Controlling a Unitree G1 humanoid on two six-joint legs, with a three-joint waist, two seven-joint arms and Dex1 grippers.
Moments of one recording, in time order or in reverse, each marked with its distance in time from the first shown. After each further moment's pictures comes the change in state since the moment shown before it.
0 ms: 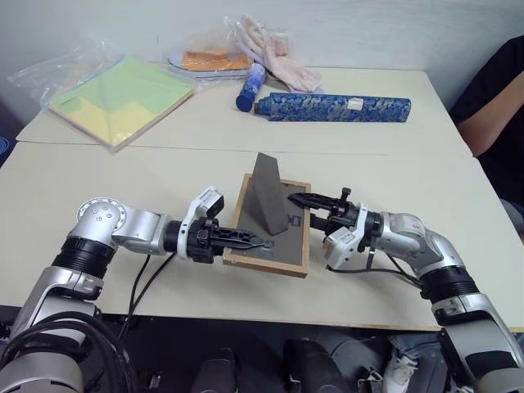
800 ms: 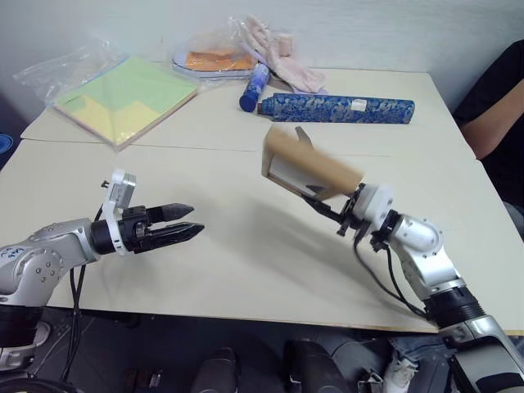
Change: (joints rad) left arm 0.500 0.182 0.398 -0.481 0.954 -0.817 -0.666; right arm 0.146 -0.061 0.035 -0.333 1.198 0.989 0.554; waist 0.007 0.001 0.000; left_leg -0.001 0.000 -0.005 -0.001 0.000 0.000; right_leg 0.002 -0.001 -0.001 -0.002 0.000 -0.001
